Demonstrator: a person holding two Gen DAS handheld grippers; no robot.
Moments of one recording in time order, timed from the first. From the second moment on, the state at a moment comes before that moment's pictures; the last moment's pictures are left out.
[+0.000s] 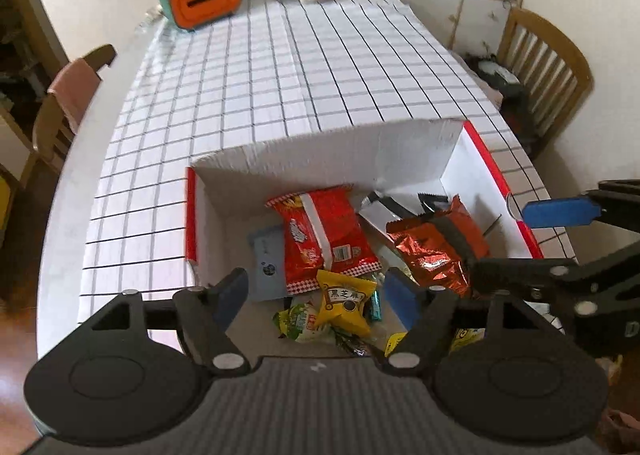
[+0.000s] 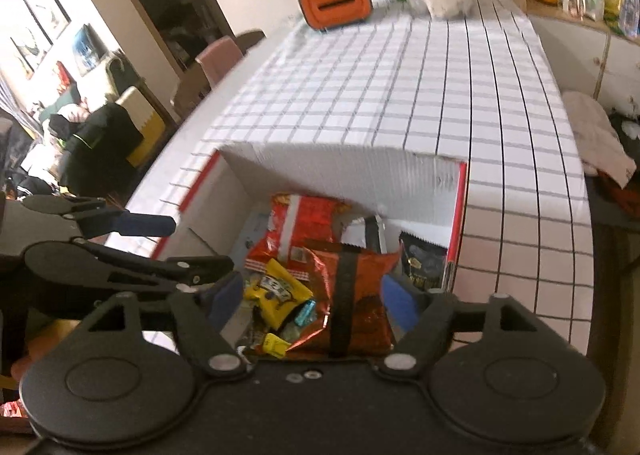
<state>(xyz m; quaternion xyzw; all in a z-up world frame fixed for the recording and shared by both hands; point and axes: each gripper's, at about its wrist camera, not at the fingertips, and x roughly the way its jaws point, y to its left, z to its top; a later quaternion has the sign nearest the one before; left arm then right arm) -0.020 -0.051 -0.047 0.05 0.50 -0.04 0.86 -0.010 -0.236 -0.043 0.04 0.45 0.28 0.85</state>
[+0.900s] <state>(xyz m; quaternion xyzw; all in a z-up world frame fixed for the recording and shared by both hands) -0.093 -0.052 0.001 0.01 0.40 0.00 0.92 -0.084 -0.252 -0.006 0.06 0.34 0.27 0.90</state>
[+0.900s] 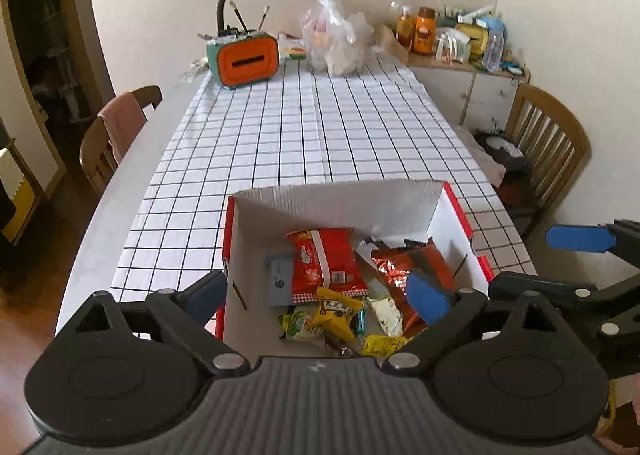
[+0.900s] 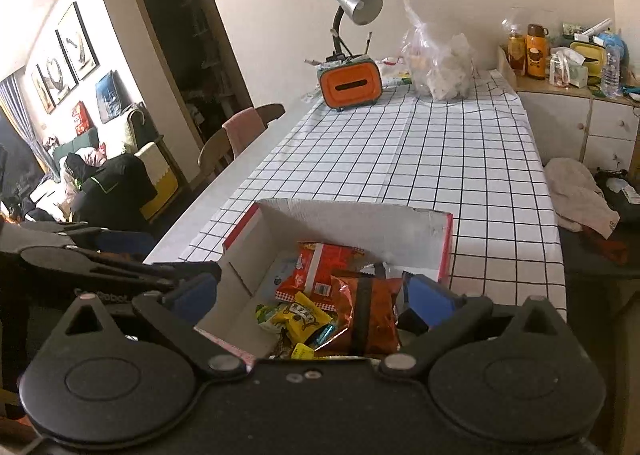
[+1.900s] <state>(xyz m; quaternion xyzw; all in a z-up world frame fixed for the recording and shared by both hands) -0.110 -0.069 0.002 0.01 0.41 0.01 0.91 -0.109 -0.269 -0.001 0.08 0.31 0.23 0.92</state>
